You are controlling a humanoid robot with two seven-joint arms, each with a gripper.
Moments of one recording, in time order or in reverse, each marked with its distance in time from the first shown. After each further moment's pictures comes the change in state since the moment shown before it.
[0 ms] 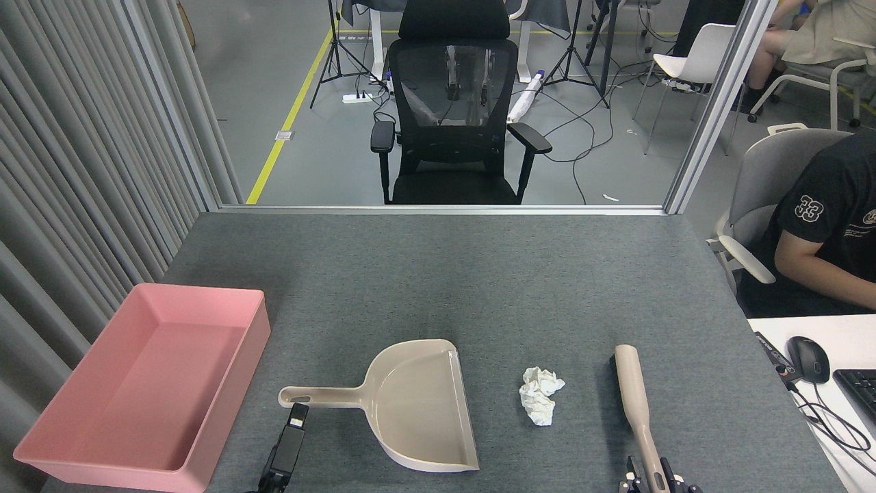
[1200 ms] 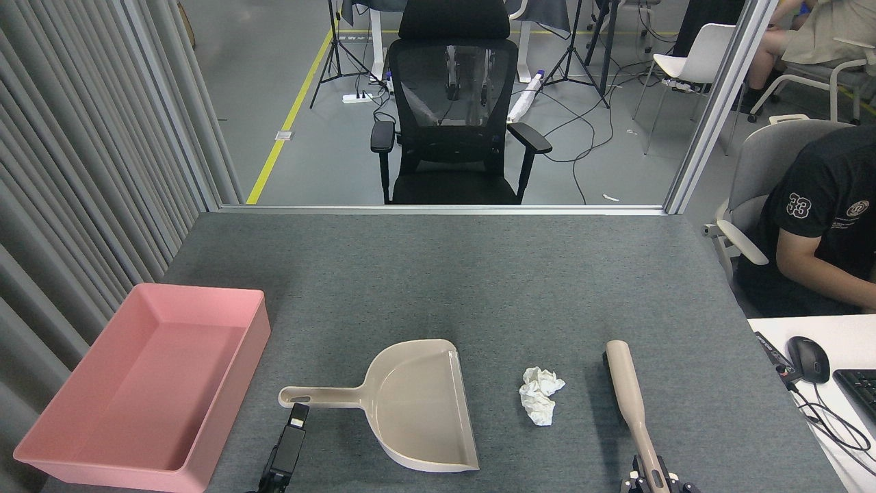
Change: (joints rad) left arm 0.000 0.000 -0.001 0.001 0.000 0.001 -0.001; right arm 0.001 -0.003 0.000 0.000 -0.001 -0.008 -0.013
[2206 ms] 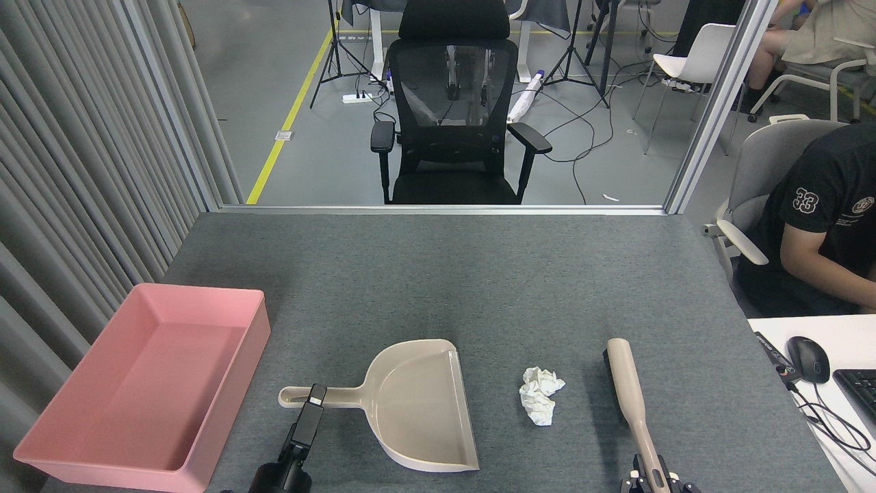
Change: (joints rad) left arm -0.140 0.001 -0.021 0.168 -0.009 0.001 0.000; right arm 0.001 0.003 -0.003 -0.001 -0.010 -0.003 -0.013
